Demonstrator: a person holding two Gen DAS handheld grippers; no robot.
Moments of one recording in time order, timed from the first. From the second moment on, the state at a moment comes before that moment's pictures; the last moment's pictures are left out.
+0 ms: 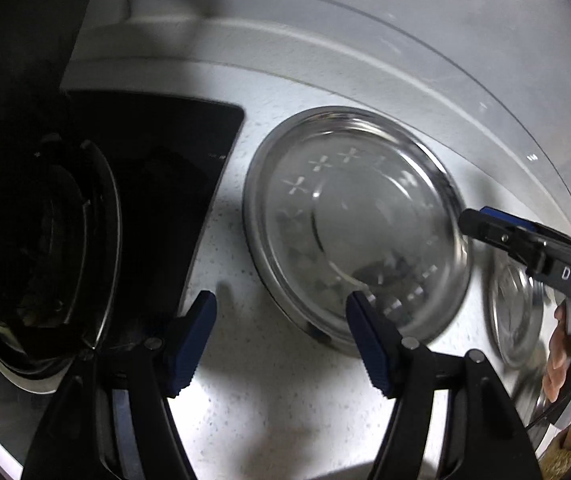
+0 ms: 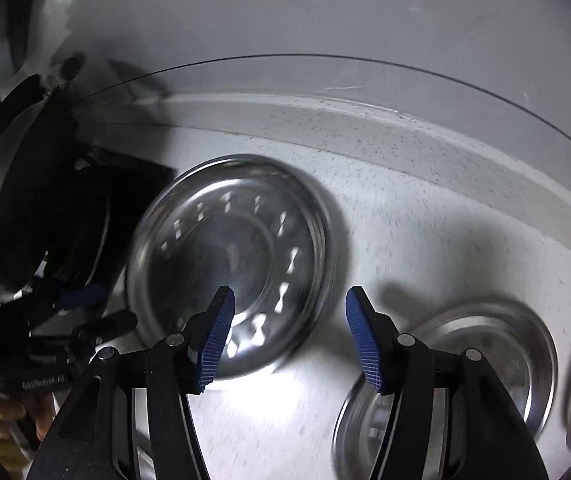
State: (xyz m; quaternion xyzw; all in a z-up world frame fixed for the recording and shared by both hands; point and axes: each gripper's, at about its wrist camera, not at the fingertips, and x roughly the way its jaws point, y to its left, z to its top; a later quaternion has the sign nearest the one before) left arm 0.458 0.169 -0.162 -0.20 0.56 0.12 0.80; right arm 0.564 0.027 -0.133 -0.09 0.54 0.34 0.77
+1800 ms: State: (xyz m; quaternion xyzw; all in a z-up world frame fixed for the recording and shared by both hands) left arm 0.280 0.102 -0.098 -0.16 0.51 0.00 0.84; right arm 0.406 -0.065 -0.091 -0.08 0.51 0.27 0.81
